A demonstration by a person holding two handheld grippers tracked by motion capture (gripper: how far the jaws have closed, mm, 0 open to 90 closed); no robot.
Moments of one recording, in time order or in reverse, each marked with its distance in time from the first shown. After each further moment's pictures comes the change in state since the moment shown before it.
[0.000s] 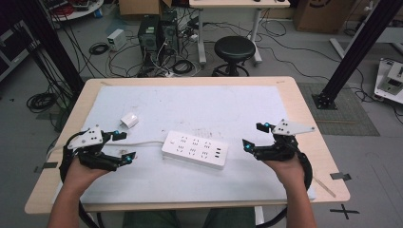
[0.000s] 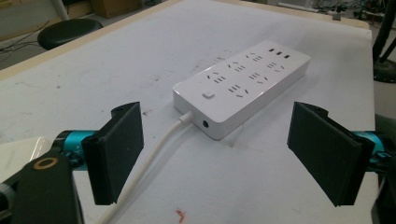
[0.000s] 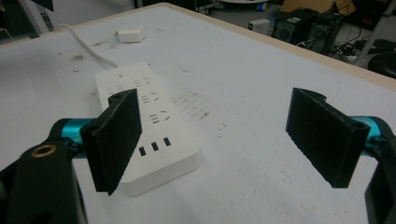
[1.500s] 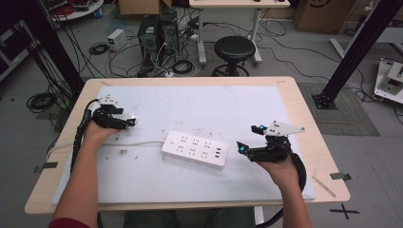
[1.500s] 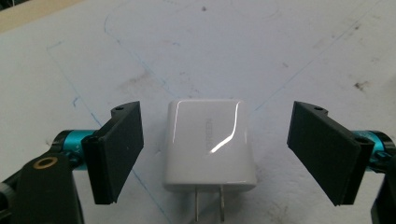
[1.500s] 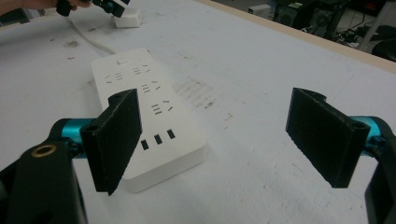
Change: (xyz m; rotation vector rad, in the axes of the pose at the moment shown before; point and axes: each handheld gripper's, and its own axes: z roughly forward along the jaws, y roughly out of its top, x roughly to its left) left arm 0.148 -0.019 0.072 0.297 0.256 -0.156; right arm 0.008 -0.002 0.014 0.055 -0.011 -0.004
